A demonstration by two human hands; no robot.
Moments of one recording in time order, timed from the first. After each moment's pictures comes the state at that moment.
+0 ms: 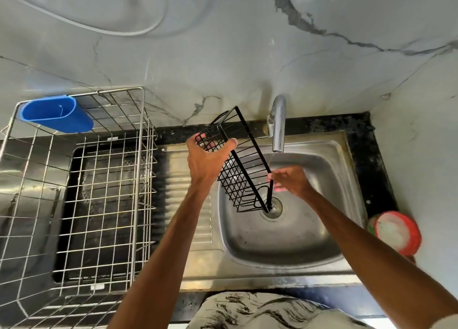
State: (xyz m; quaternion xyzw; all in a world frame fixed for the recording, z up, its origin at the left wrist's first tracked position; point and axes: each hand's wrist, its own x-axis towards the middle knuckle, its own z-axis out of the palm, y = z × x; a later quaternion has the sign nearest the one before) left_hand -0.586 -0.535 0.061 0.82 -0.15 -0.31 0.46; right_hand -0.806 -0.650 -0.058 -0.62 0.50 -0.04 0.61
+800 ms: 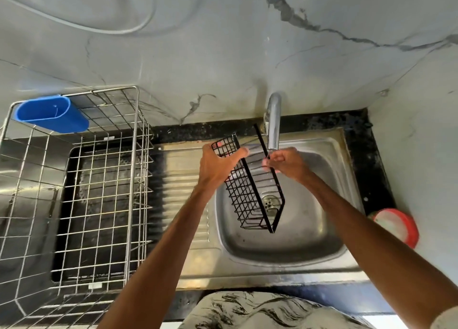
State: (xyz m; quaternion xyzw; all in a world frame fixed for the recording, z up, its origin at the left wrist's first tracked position) left_hand -0.612 -0.542 0.063 0.82 -0.19 -0.39 0.36; right_hand -0.790 -0.675 -0.023 -0.69 0.44 -0.04 0.57
